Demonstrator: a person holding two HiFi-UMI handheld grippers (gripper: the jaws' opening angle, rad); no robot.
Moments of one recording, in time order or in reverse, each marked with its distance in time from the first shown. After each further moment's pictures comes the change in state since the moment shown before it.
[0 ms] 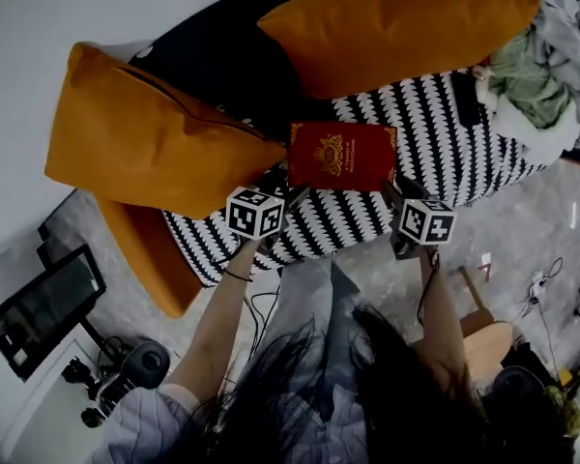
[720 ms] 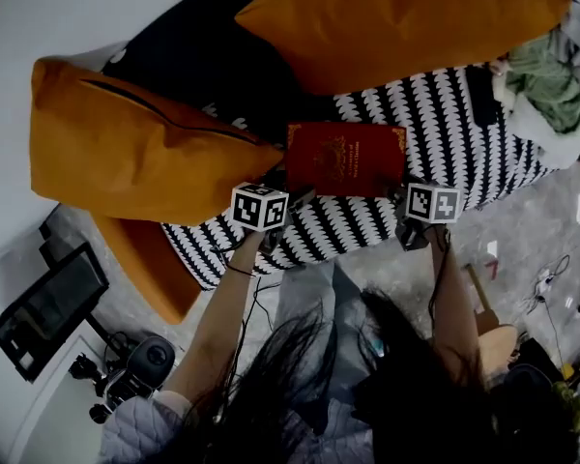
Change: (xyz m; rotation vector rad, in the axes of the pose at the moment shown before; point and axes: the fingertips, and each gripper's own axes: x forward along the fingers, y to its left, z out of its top) left arm 0.061 0.037 -0.034 -0.116 0.140 -0.010; right arm 0.072 -0.044 -0.030 0.134 0.204 0.066
